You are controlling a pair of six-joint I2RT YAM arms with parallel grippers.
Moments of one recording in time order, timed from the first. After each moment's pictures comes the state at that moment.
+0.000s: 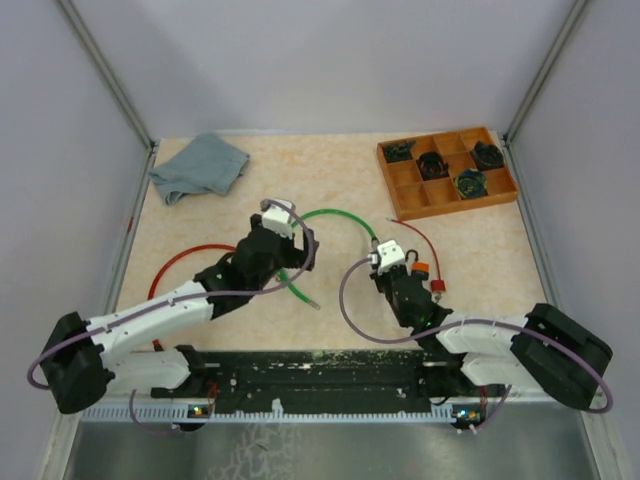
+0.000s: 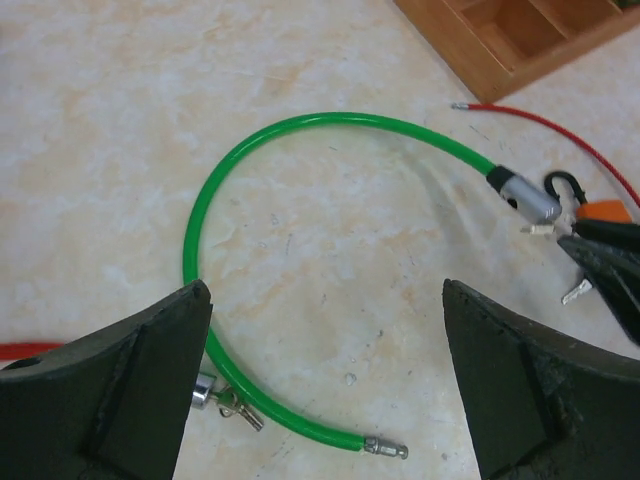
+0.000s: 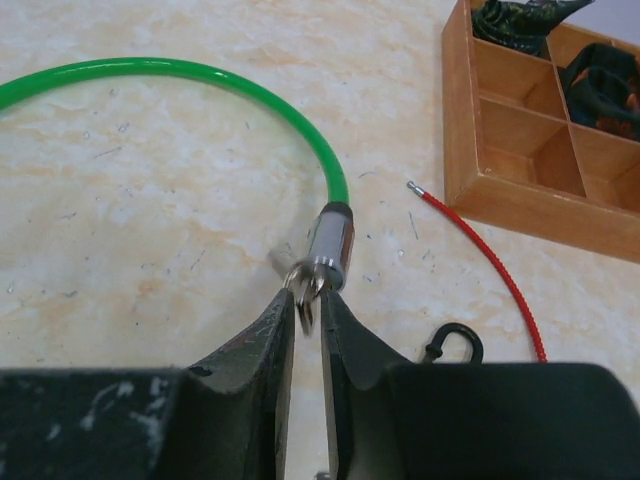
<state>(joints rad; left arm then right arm) -0.93 1.18 0.74 0.09 -0.45 -0.24 0.88 1.14 0.17 0.82 0.56 -0.14</state>
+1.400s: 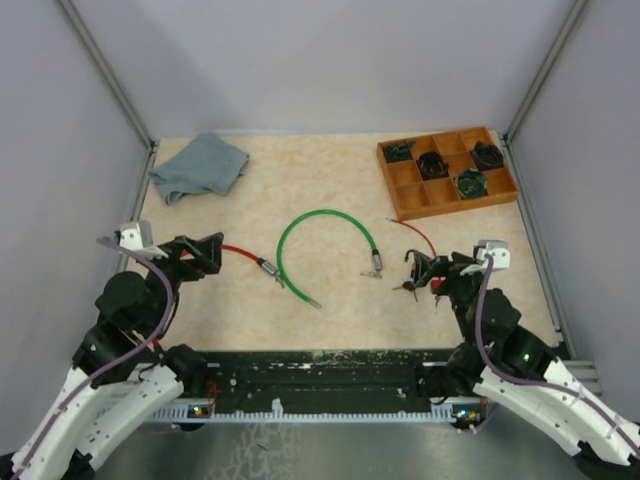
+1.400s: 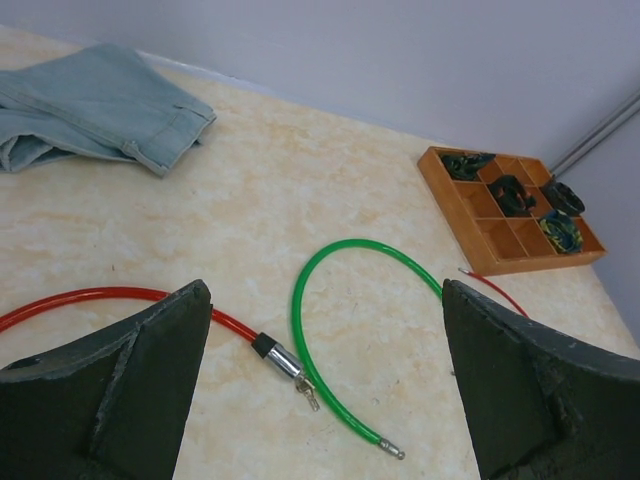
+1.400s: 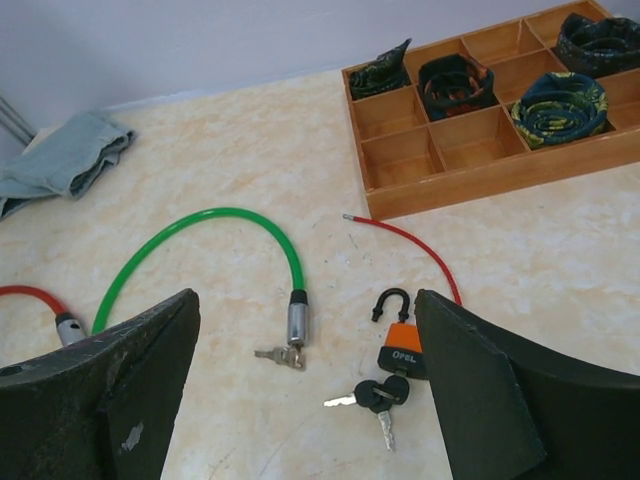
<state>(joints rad) -0.67 0.37 0.77 -0.42 -0.51 -0.43 0.88 0.20 0.49 -0.35 0.75 0.31</state>
